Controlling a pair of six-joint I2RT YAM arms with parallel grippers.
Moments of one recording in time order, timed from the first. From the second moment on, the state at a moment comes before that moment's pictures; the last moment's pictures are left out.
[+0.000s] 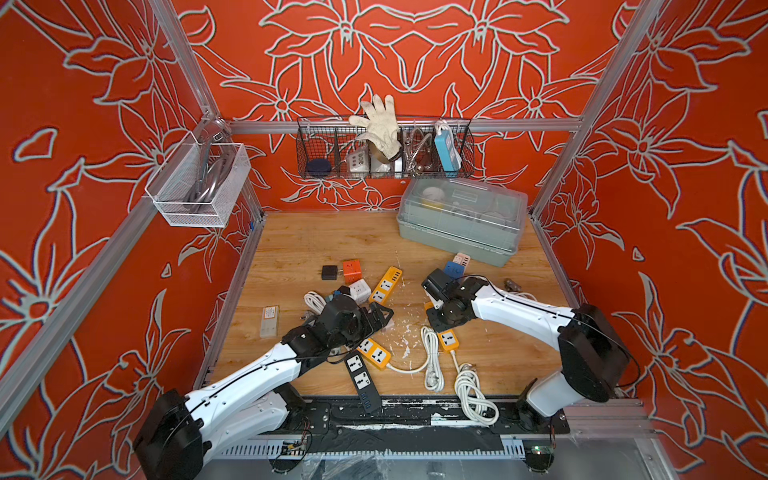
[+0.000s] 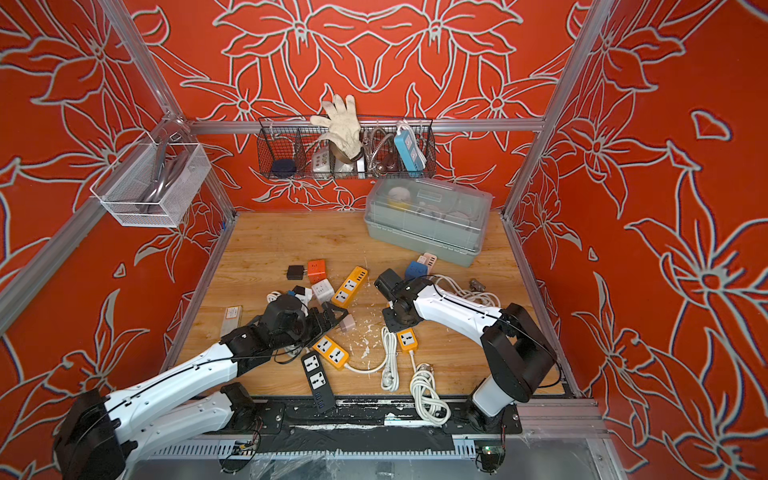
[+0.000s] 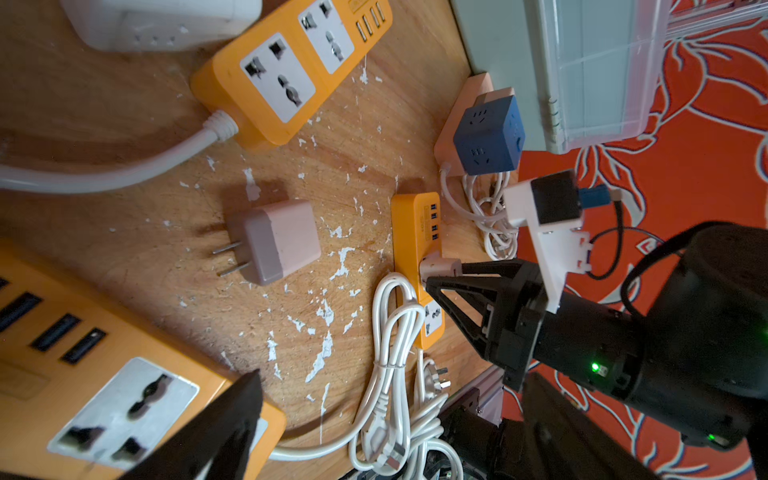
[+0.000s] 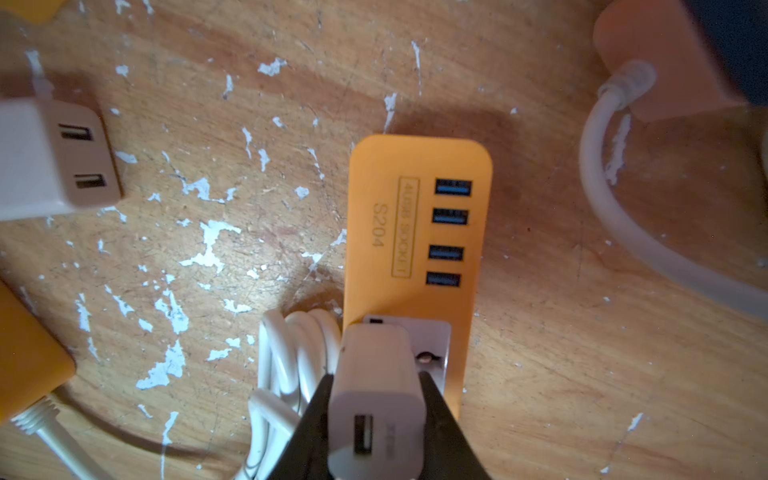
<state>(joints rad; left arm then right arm) -0.68 1.00 0.54 -0.17 0.17 -1.21 0.77 1.57 1.03 -0.80 0.07 0.36</state>
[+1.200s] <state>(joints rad) -0.68 1.98 1.08 0.03 0.57 -1.29 0.71 1.50 0.94 -0.71 -0.03 0.35</state>
